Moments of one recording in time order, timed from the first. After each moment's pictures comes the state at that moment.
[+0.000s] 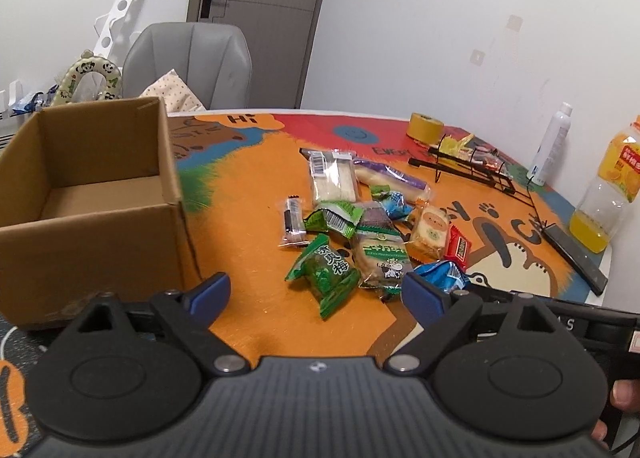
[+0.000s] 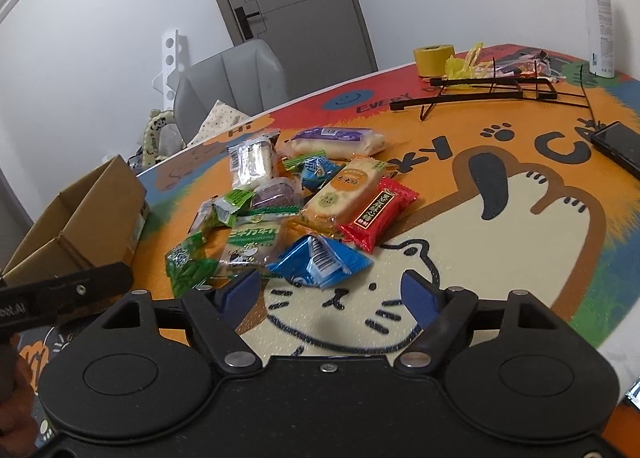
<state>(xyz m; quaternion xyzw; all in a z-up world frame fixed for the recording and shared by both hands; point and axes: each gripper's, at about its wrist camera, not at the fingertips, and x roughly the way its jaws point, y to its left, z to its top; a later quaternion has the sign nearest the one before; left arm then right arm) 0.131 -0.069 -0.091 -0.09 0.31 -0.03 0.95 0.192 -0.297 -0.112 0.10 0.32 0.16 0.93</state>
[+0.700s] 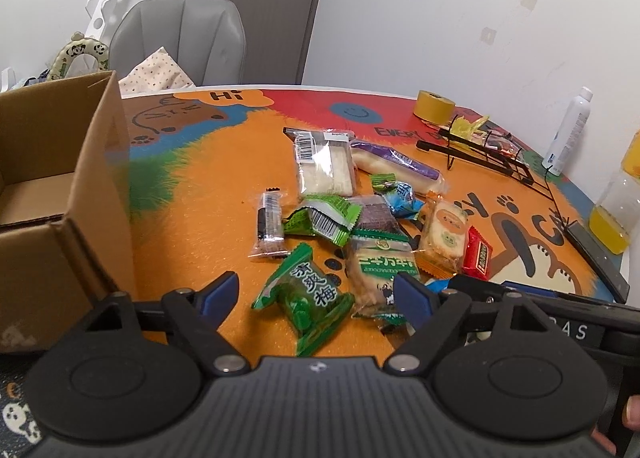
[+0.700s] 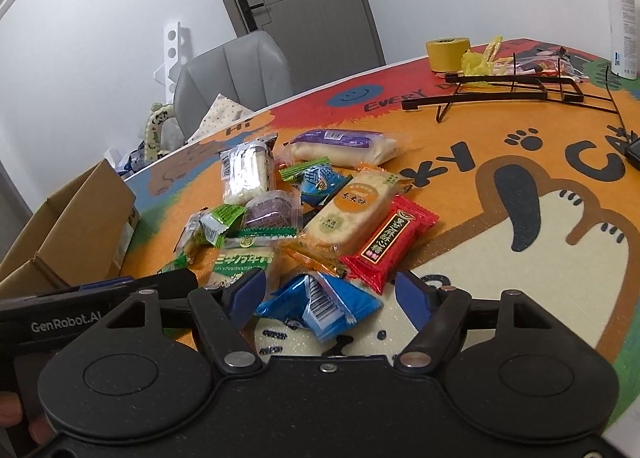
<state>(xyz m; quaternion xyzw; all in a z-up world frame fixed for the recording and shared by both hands) 0.188 -0.086 -0.115 -0.09 0.34 -0.02 0.94 0.229 -0.288 -0.118 0.10 0.33 0.17 0.92</state>
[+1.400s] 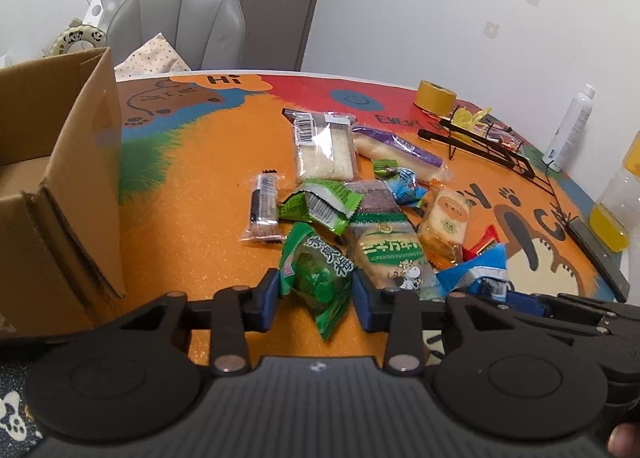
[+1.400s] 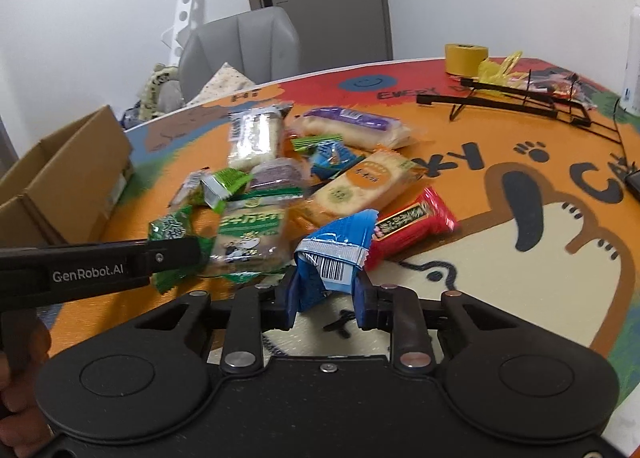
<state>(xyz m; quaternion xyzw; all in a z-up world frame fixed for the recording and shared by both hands) 0.191 -0.084 -0.126 -0.10 0.35 -0.03 0.93 0.214 -0.269 -0.119 0.02 0.33 0.17 0.93</state>
